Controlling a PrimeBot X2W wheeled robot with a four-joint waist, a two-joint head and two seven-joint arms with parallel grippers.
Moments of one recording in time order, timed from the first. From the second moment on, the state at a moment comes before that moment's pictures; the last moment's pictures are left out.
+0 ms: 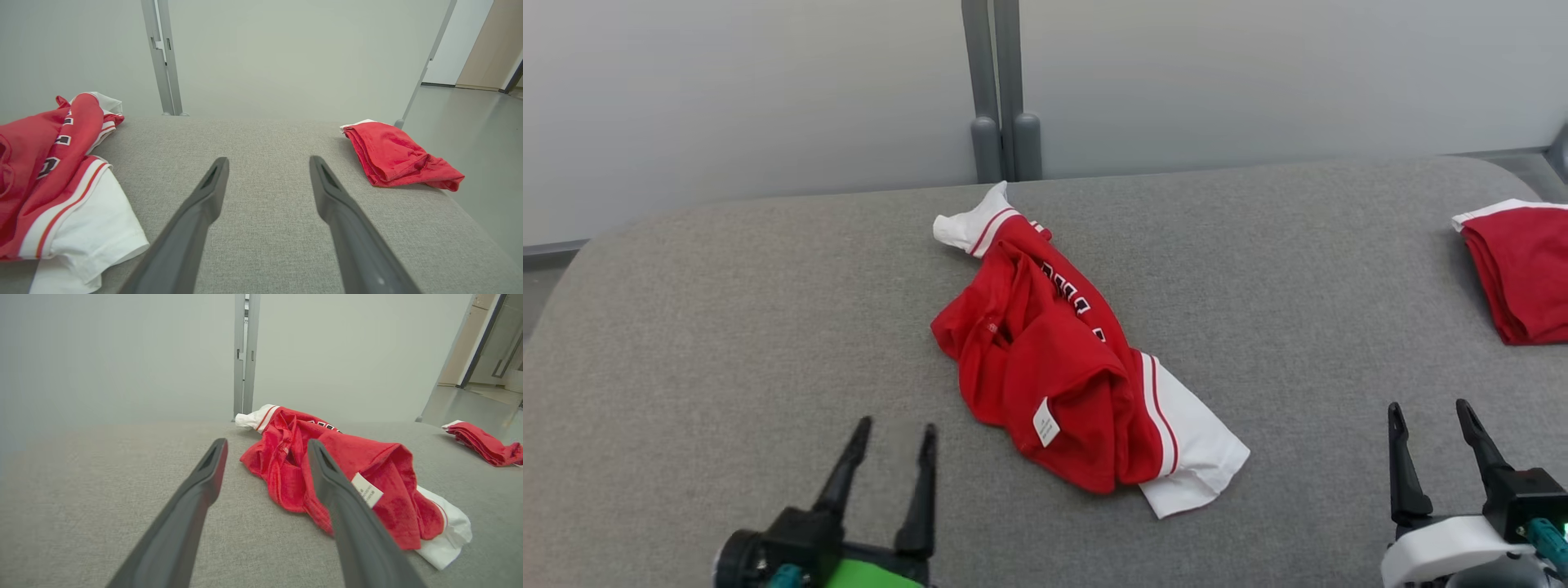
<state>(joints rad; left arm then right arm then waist) 0.09 0.05 -0.18 0.11 -0.20 -0.13 -0.26 0.09 -0.05 -0.19 0.15 -0.03 0.13 -0.26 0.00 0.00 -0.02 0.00</state>
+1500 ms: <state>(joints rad) -0.08 0.32 -0.33 0.26 -0.18 0.09 -0.09 0.08 -0.05 -0.20 0.17 0.02 0.13 -0.26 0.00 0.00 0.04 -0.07</state>
